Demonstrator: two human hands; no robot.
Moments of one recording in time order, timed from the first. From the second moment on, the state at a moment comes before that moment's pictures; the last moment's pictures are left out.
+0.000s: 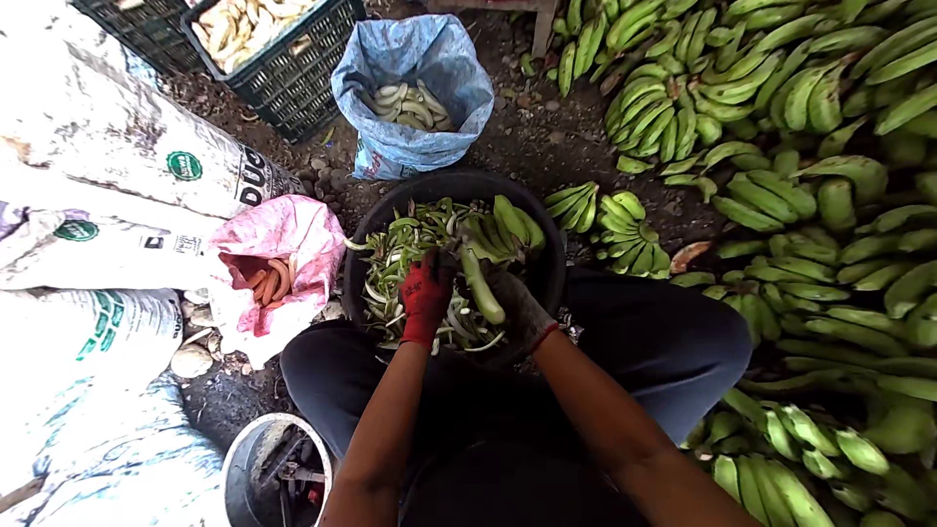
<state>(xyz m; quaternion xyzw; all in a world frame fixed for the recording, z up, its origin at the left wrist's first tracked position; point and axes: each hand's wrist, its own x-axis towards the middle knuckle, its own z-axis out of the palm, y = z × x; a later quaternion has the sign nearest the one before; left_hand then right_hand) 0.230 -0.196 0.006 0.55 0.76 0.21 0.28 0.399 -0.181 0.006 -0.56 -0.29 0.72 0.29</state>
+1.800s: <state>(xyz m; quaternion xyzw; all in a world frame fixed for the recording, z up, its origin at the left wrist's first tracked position) 0.209 -0.164 0.021 0.66 0.64 0.17 0.34 0.424 -0.156 0.027 -0.51 -0.51 0.67 0.15</state>
